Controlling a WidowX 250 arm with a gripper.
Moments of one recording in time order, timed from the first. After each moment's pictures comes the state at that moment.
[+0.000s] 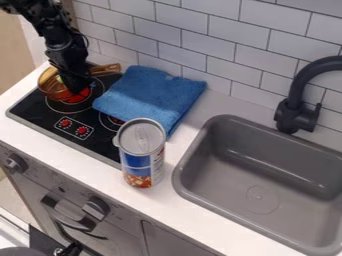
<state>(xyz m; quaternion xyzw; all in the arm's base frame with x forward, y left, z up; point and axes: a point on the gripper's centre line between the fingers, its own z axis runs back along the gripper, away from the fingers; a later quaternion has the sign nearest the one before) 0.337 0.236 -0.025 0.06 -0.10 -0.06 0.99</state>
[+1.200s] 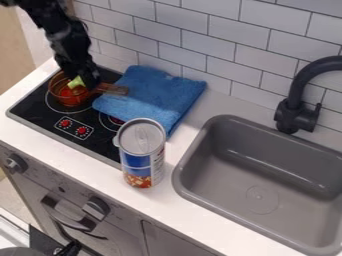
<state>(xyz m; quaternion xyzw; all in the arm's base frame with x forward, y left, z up) 0.334 0.233 0.001 0.00 -0.13 -0.07 0.99</state>
